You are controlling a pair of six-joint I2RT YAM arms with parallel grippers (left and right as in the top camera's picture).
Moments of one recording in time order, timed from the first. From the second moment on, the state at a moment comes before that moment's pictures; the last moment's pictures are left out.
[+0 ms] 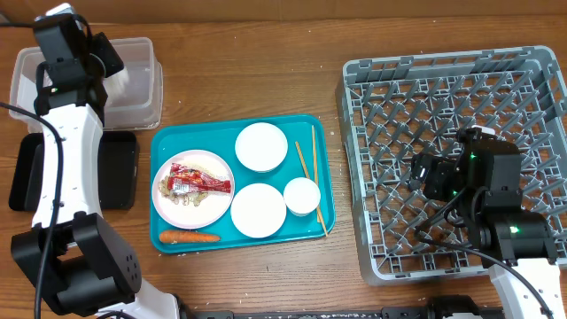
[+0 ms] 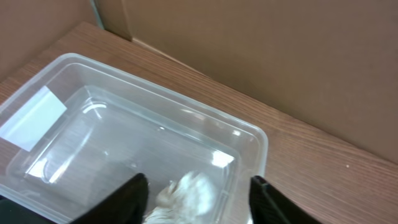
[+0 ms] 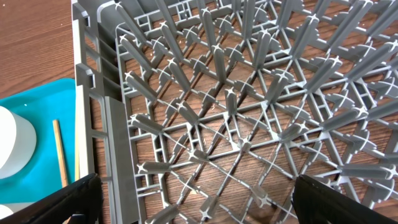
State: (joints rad) left arm 0.26 1.77 1.54 -0.36 -0.09 -0.23; right arm 0.03 0.94 0.86 -0.77 0.00 0.25
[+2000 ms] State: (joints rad) left arm -0.06 1.76 1.17 -0.96 0.12 -0.92; right arm 0.03 0.94 0.86 -0.94 0.00 0.25
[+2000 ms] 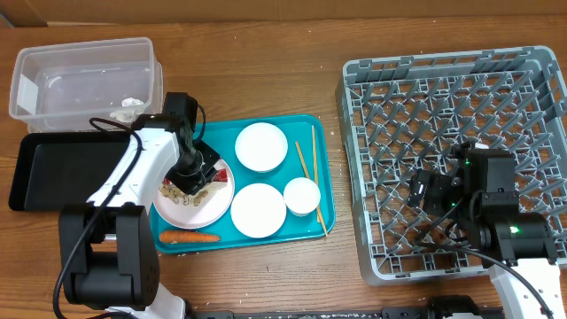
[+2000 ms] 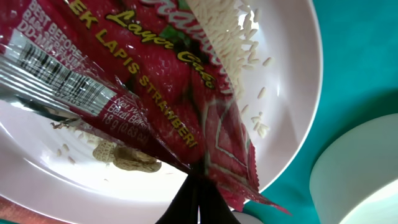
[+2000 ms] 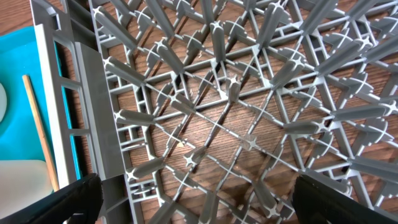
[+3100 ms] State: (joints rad) left arm -0.06 1.76 1.21 -1.00 0.04 -1.10; right arm 0.03 0.94 0.86 -0.94 0.00 0.25
